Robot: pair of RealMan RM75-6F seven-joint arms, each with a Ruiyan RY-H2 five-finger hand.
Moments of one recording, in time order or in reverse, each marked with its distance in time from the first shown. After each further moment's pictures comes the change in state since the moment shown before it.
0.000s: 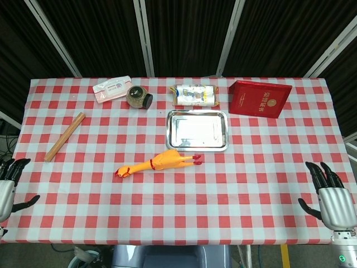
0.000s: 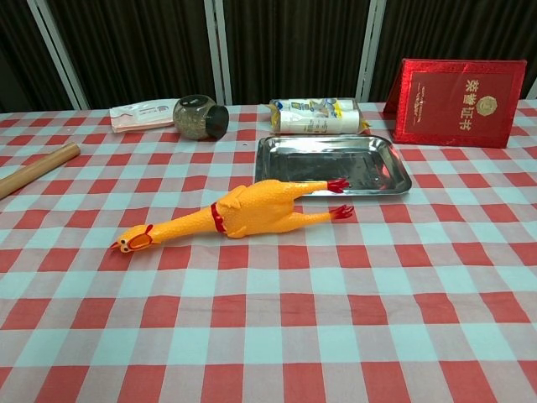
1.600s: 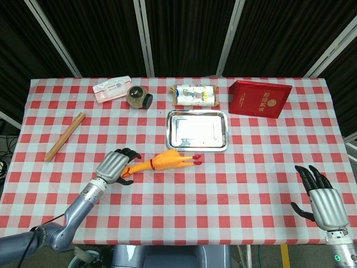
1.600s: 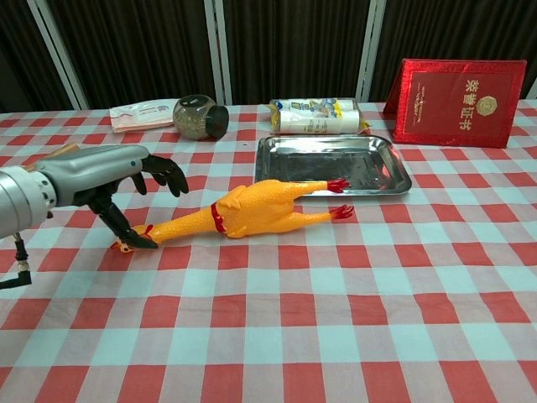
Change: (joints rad) left arm -0.549 -0.437 -0.147 0.137 -0.247 -0.596 0.201; right arm 0.021 0.000 -0.037 0.015 -0.027 -0.046 0.051
